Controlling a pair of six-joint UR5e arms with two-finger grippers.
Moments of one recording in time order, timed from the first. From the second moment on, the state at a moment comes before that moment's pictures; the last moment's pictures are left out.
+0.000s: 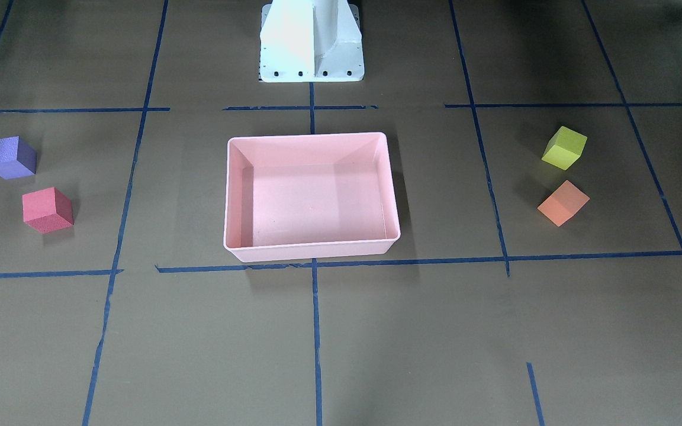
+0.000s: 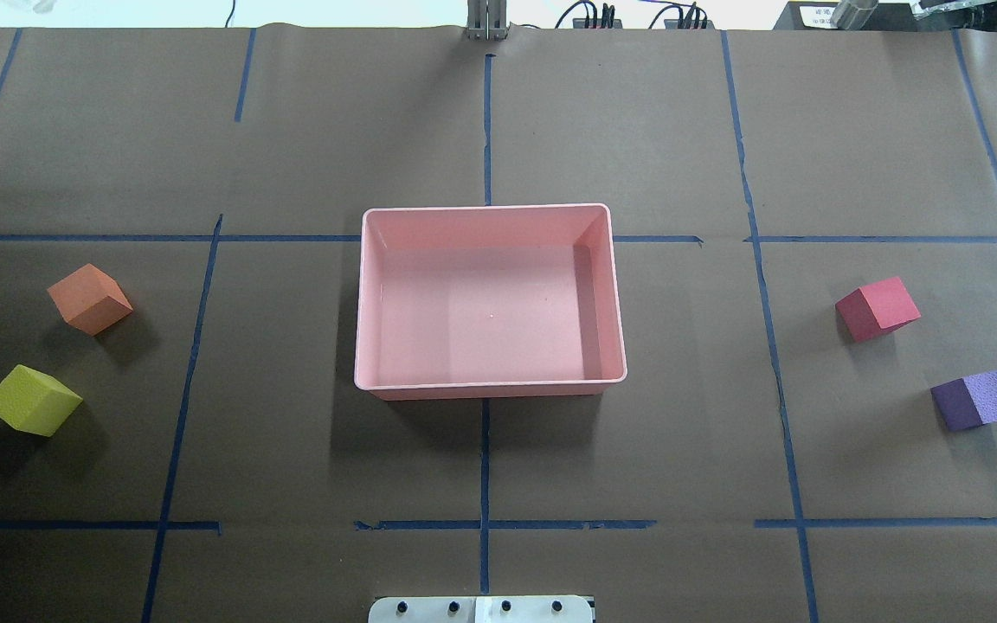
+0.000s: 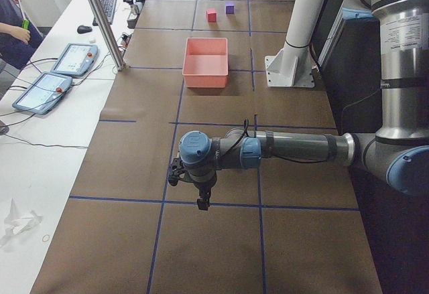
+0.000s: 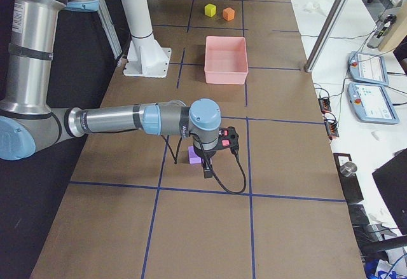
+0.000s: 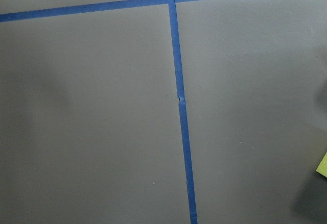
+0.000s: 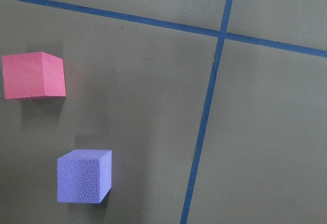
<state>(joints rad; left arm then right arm) -1.53 -1.42 -1.74 -1.49 -2.38 0.13 1.57 -1.79 1.93 -1.68 2.39 -0.17</state>
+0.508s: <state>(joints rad) -1.53 -1.42 -1.75 -1.49 -2.38 0.13 1.44 -1.73 1.92 -1.58 2.37 -0.06</state>
